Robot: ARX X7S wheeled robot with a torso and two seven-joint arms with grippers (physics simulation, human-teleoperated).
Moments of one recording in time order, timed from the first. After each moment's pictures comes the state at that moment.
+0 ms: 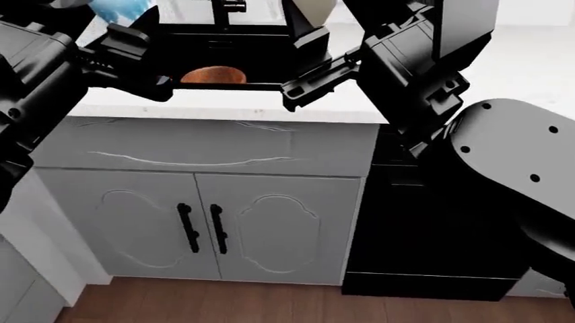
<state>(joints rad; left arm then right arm) -1.33 -0.92 0.51 0.53 -1.48 -0.83 -0.69 1.29 0.63 -0.76 -0.40 1.10 0.45 0.43</state>
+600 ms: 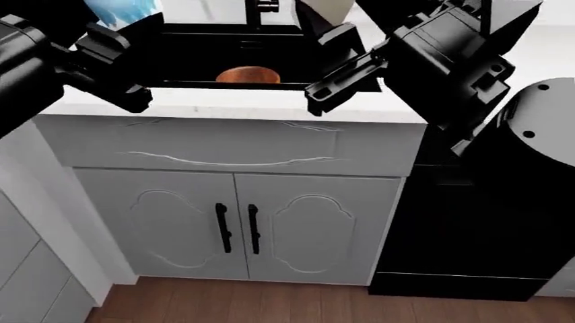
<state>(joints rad) -1.39 -0.99 0.47 0.47 -1.60 -0.88 -0.46 1.39 0.73 -0.72 -0.43 1.32 0.59 0.41</state>
